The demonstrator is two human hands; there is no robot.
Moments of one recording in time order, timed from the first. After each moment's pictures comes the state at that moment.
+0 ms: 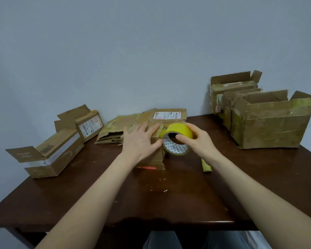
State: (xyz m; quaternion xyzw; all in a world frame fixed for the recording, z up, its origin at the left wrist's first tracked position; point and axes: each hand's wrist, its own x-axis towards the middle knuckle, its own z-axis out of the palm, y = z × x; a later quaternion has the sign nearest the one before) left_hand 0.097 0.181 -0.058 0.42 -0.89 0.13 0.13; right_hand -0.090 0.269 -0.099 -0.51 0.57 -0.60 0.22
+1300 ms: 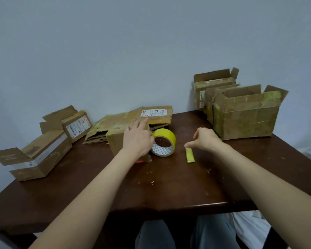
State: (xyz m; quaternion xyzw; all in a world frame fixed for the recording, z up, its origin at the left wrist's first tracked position) left_hand 0.065 0.201 -0.061 0.41 -0.90 0.14 0.09; right_hand -0.136 0.305 -0.095 -0.43 0.85 -0.26 0.14
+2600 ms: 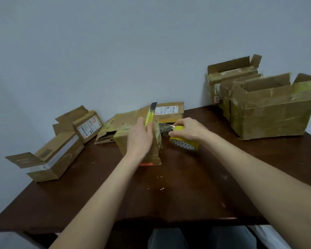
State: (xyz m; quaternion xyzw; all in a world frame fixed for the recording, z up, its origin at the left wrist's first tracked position) left_hand 0.065 0.198 -0.055 0.46 -0.80 -0.10 0.37; right_hand -0.108 0.235 -0.073 -0.56 0.75 -0.29 0.17
